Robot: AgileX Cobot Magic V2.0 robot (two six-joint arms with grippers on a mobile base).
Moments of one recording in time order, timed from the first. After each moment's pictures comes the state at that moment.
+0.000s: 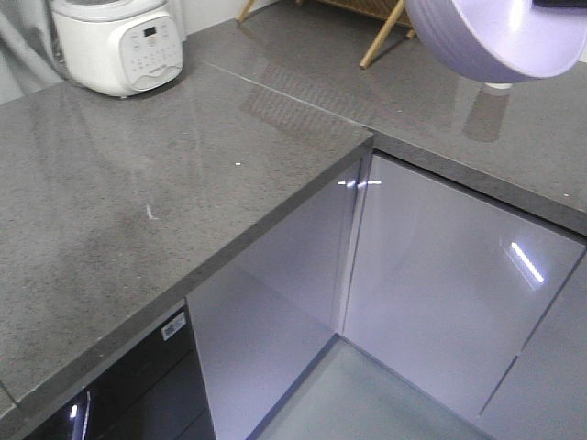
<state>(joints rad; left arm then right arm) -0.14 1.15 -1.52 -0.05 0.89 -0.08 -0.20 1.30 -1.63 0.86 1.18 -0.56</state>
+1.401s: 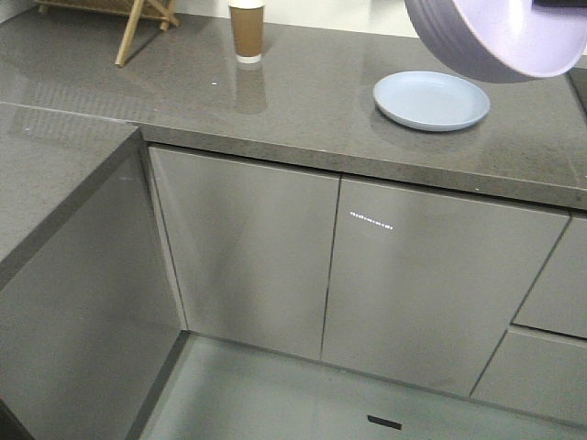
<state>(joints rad) -0.14 1.15 -1.52 -0.05 0.89 -0.08 -0.20 1.30 -1.63 0.86 1.18 -0.56</state>
